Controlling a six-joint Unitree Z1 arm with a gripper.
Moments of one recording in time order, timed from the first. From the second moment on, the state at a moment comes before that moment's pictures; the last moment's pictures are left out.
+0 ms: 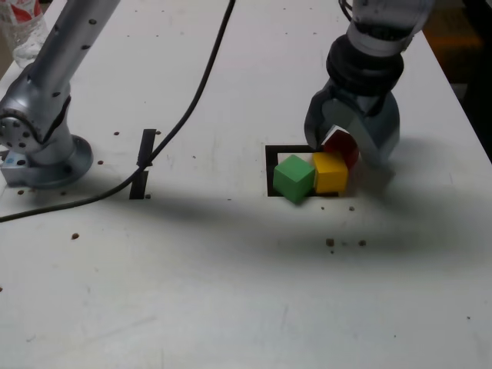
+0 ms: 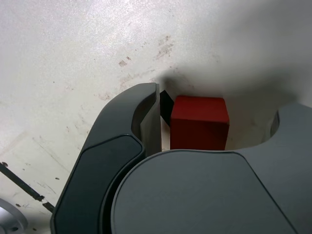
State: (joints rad) arm -0.09 2.24 -1.82 1.28 0.16 0.51
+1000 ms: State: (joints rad) arm -0.07 2.20 -1.77 1.19 0.11 0.47
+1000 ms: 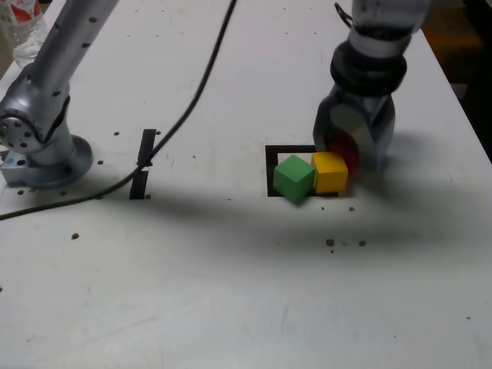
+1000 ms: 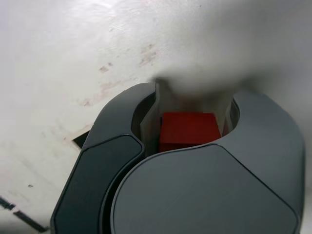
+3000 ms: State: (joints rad) arm -0.25 2.05 -1.51 1.14 -0.05 0.13
